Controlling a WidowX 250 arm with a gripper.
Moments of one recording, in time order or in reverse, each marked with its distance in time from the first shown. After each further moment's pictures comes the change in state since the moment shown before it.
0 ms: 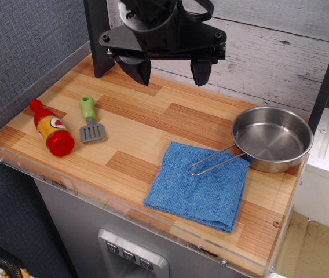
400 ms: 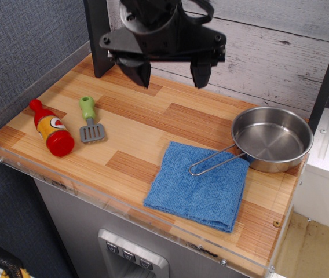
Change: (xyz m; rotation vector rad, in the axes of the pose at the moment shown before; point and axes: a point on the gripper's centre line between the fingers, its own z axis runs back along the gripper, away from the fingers) arm -0.005 0.002 -0.003 0.009 0.017 0.003
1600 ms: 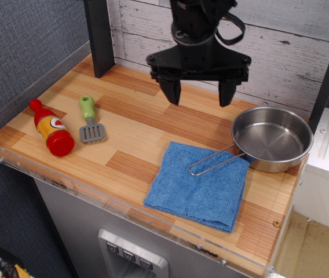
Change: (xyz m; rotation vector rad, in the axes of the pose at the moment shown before) arm 0.004 -0.024 -0.076 0.010 0.203 -0.025
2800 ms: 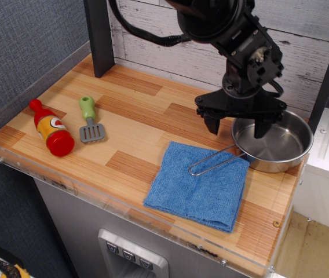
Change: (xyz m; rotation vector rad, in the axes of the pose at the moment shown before) arm 0.001 -0.037 -0.075 0.006 -0.043 -0.012
